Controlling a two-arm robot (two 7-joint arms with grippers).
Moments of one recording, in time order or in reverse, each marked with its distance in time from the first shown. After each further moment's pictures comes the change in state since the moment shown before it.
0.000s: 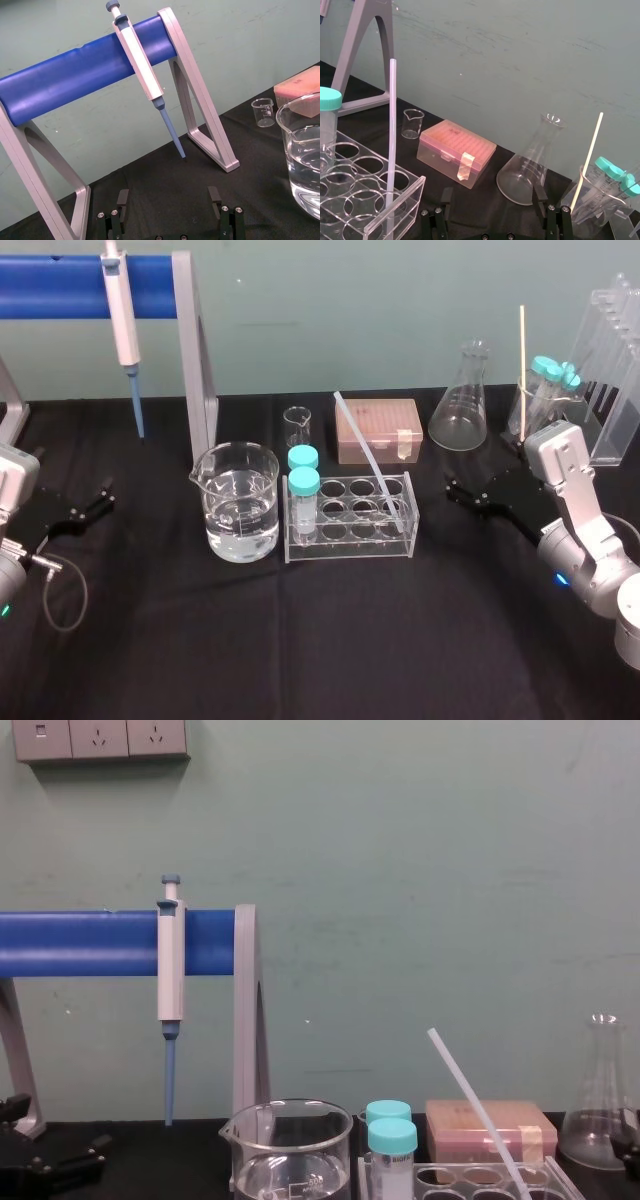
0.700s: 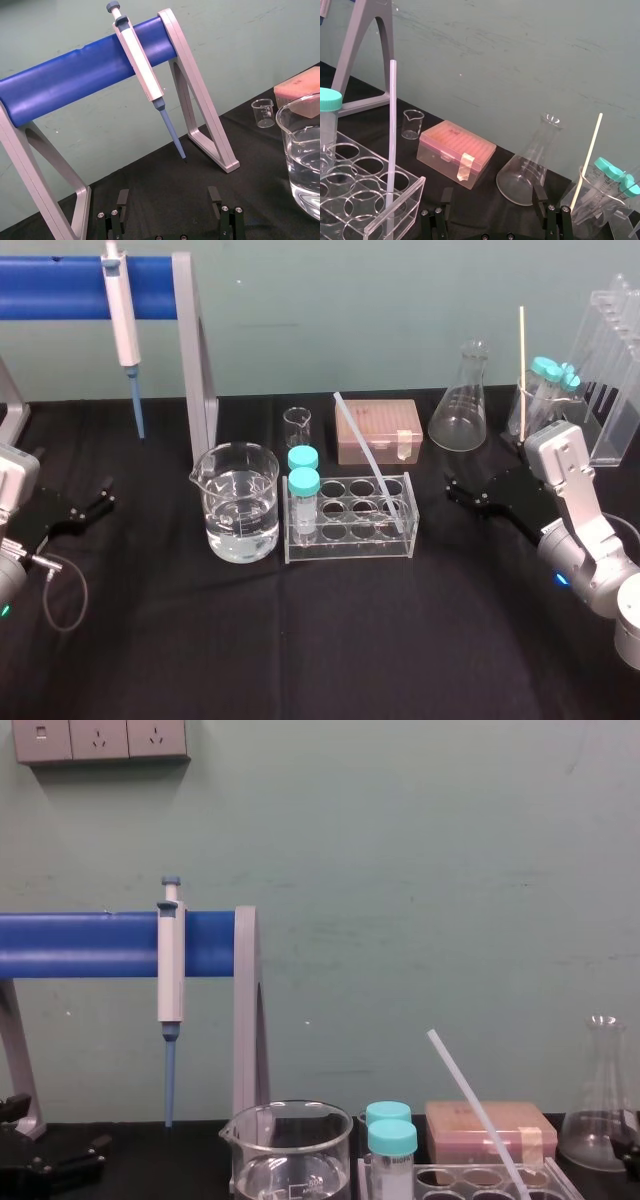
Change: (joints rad) left arm 0.000 0.000 0.000 0.000 0.000 0.000 0.000; right arm 0.000 0.000 0.000 0.000 0.000 0.000 0.000
